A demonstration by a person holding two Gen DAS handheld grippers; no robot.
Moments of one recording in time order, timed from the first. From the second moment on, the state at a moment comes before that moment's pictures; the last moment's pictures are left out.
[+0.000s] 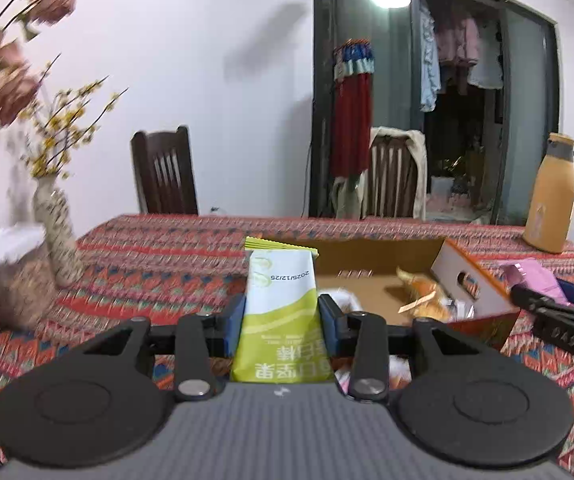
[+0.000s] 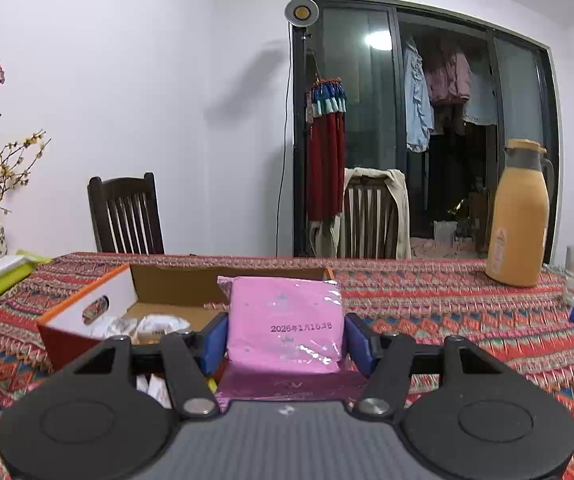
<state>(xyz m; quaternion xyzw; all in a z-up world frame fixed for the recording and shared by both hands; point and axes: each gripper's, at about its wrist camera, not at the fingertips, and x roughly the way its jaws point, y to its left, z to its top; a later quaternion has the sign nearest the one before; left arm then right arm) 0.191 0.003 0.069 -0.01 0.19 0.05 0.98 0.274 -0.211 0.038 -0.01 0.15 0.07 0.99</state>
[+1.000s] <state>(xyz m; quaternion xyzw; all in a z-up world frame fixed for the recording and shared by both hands) 0.328 -0.003 0.040 -0.03 0.22 0.02 0.97 0.387 -0.173 0.022 -0.02 0.21 0.09 0.97</state>
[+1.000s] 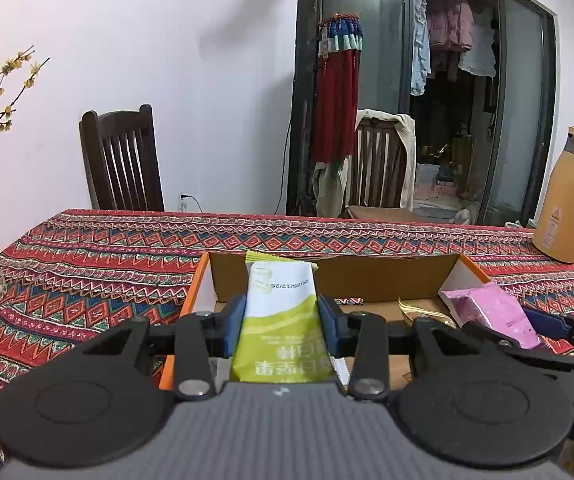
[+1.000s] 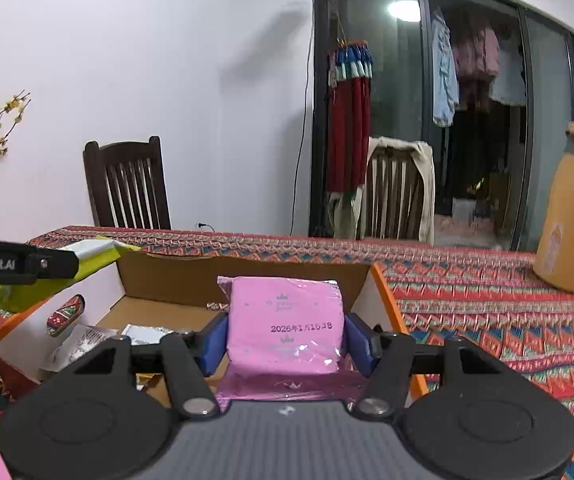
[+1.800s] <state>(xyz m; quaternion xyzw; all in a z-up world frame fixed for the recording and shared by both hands) 0.299 0.000 0.065 -0.05 0.15 0.03 0.99 0.376 -0.190 0.034 0.02 0.18 0.06 0.98</state>
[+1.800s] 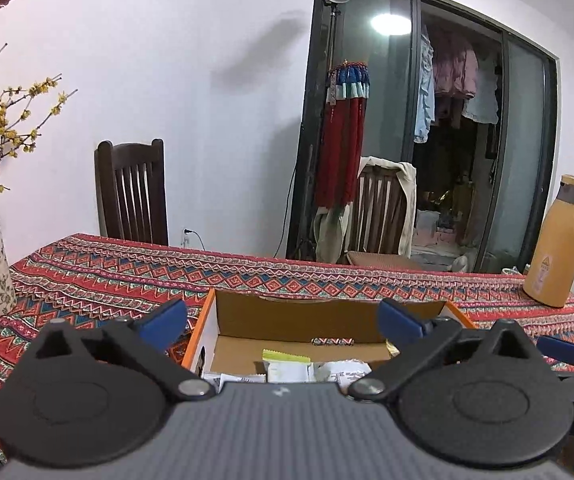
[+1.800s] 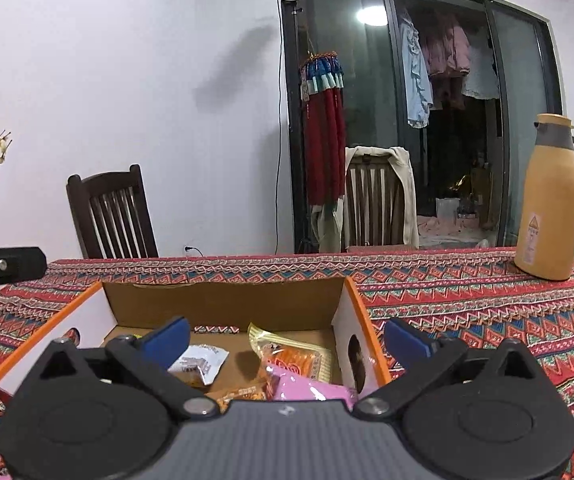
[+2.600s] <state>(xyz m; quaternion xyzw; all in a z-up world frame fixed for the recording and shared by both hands) 0.192 0.041 0.073 -0.06 0.16 0.04 0.98 0.265 -0.174 0.053 0.01 0.20 0.07 0.98</state>
